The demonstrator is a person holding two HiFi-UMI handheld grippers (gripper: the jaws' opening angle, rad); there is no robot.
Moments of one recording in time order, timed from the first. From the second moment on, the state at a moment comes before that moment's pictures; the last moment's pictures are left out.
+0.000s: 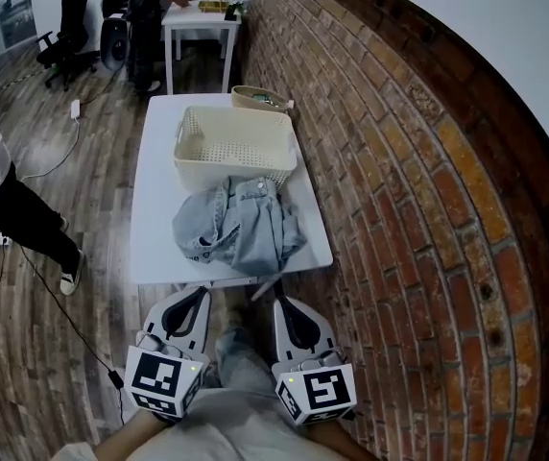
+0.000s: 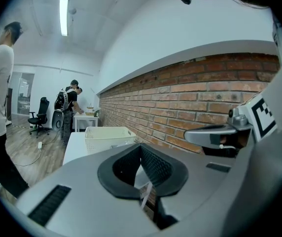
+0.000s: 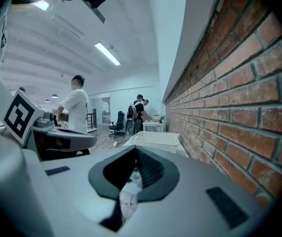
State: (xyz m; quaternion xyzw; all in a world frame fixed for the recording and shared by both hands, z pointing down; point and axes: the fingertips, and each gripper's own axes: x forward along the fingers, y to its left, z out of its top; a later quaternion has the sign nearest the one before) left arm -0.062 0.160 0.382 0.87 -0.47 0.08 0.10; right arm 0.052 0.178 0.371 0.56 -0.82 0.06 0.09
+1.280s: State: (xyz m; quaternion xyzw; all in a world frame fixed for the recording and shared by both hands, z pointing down) left arm -0.035 -0.042 0.436 0.85 -0.49 0.13 0.16; right arm 0.065 -0.025 0.431 0.49 -0.85 0.12 0.15
